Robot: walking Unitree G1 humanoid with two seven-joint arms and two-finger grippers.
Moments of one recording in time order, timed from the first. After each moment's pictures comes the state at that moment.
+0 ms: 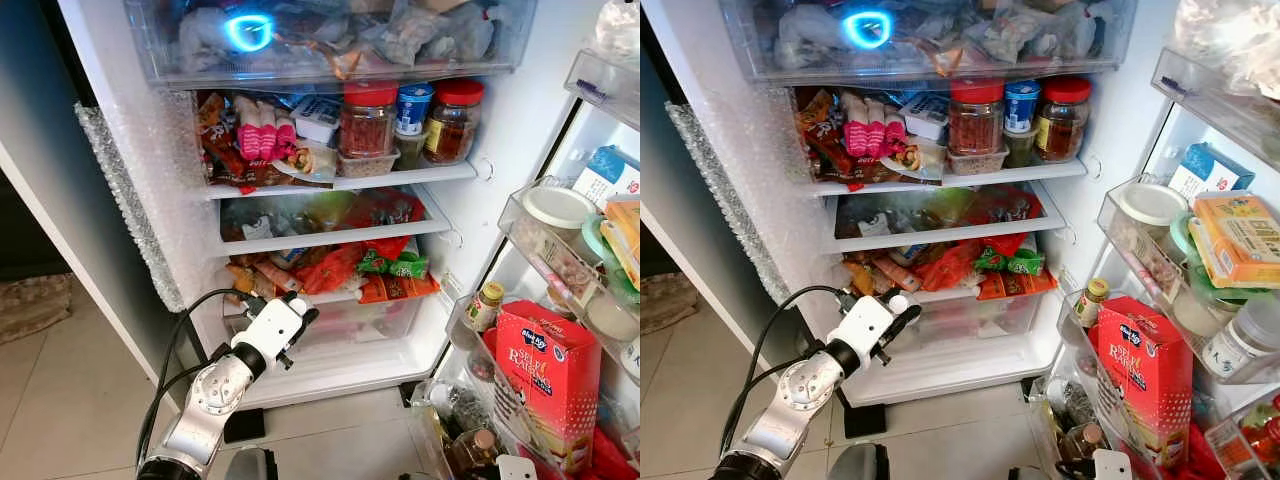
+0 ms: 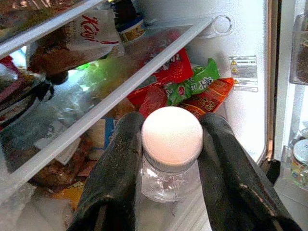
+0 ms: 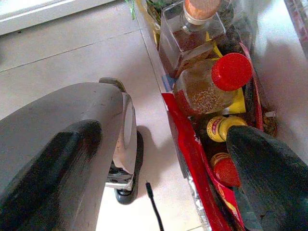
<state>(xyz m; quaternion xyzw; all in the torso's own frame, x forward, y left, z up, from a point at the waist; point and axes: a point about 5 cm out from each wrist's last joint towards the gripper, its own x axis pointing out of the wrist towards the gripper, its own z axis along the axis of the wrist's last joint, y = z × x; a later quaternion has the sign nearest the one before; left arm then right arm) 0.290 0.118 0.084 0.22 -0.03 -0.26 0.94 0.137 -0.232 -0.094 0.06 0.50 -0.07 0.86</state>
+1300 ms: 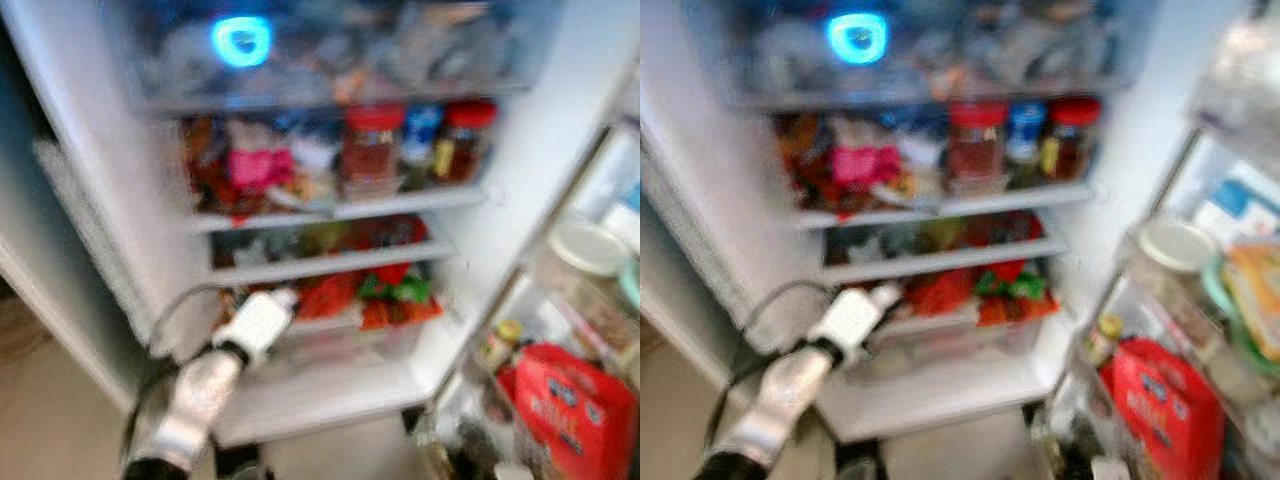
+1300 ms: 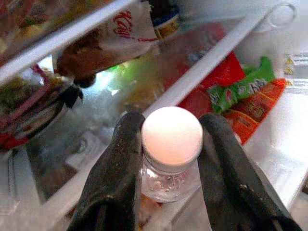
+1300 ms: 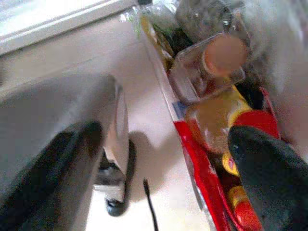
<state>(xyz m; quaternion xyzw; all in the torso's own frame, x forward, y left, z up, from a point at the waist) 0.295 0.135 0.086 0.23 -0.03 -0.23 0.95 0.127 -0.228 -0.099 0.06 0.51 -0.07 0.85</state>
